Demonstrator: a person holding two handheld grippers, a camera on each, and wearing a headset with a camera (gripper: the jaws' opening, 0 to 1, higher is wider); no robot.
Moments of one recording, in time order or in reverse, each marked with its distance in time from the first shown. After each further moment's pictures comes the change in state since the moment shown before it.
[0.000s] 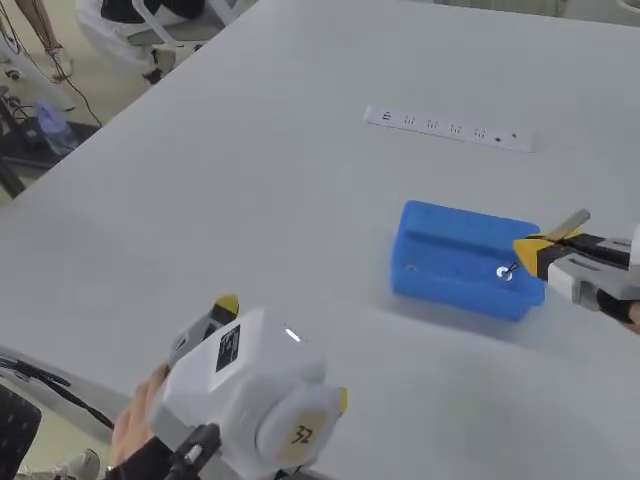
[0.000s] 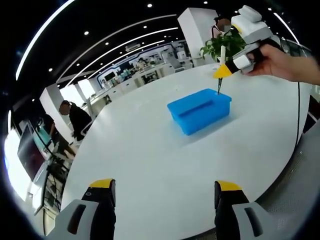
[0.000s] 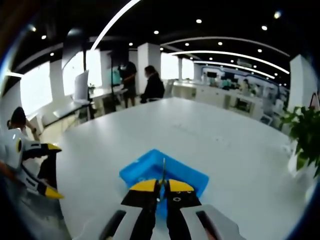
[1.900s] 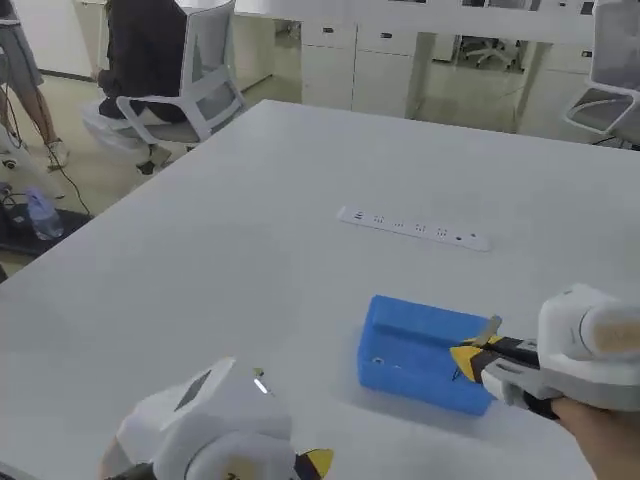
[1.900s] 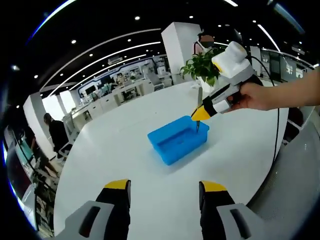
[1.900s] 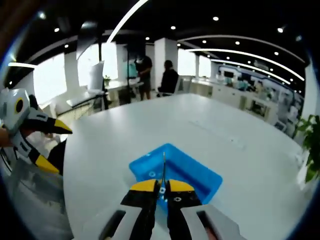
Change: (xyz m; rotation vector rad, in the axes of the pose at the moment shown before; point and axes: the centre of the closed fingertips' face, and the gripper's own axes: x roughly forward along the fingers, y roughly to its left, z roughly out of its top) left arm -0.019 -0.017 0.074 0.045 -0.165 -0.224; right arm -0.003 0.023 -0.008 -0.084 0.024 0.135
